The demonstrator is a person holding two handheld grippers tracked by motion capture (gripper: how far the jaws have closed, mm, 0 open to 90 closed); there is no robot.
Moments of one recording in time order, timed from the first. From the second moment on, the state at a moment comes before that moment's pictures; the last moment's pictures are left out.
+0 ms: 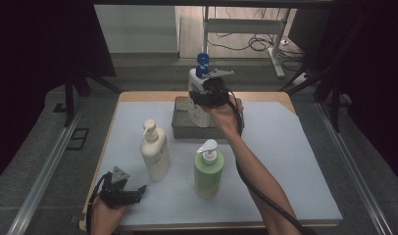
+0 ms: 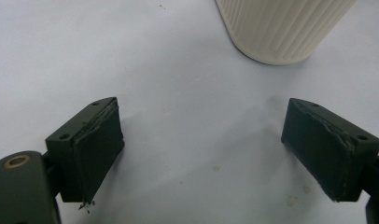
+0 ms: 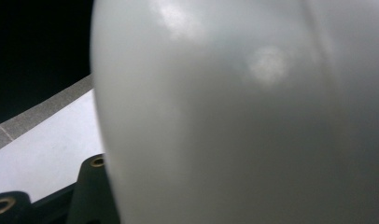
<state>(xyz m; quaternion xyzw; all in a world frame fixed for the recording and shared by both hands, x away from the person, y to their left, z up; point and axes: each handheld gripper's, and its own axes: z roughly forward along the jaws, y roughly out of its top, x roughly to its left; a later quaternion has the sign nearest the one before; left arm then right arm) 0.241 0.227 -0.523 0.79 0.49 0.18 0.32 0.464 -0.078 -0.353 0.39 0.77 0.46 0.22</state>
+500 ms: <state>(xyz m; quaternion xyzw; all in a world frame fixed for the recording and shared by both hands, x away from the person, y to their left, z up) 0.240 0.227 -0.523 0.79 0.49 0.18 0.32 0.475 -0.069 -0.369 0.39 0.77 0.44 0.22</state>
